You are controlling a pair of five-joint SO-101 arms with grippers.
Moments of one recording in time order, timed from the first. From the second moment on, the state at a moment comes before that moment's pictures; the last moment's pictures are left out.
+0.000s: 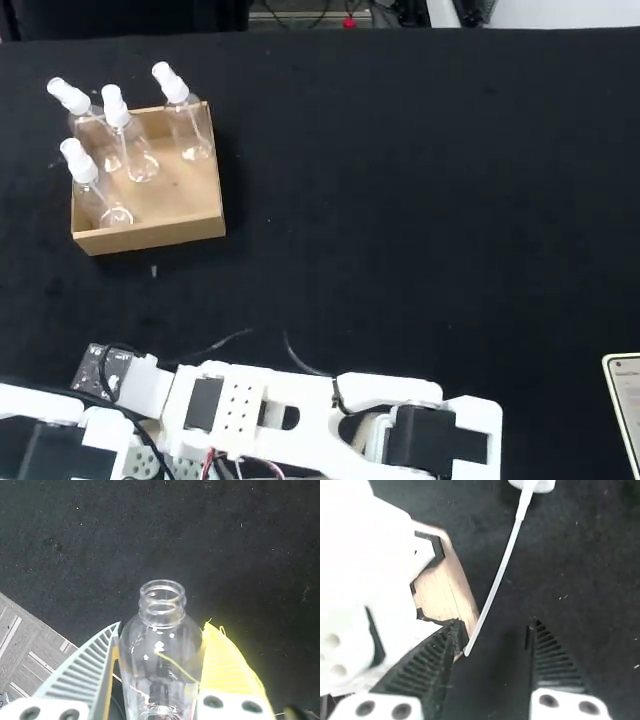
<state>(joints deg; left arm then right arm) -86.3 -24.1 23.0 74.8 -47.5 -79.6 -4.7 39.0 47.7 -4.4</state>
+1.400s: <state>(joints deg) -86.3 -24.1 23.0 74.8 -47.5 -72.2 -2.9 40.0 42.8 -2.6</state>
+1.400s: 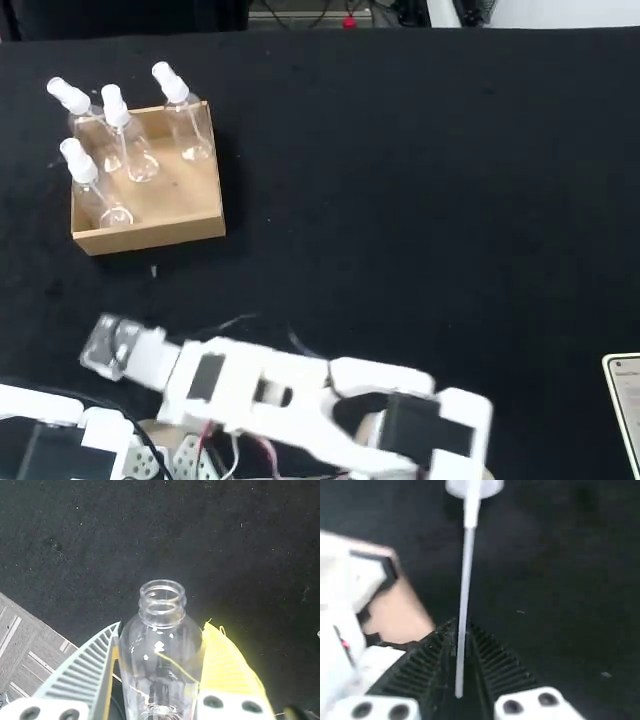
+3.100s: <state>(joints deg) -86.0 -24.1 23.0 74.8 -47.5 -60.9 11.5 21.1 45.6 22.5</state>
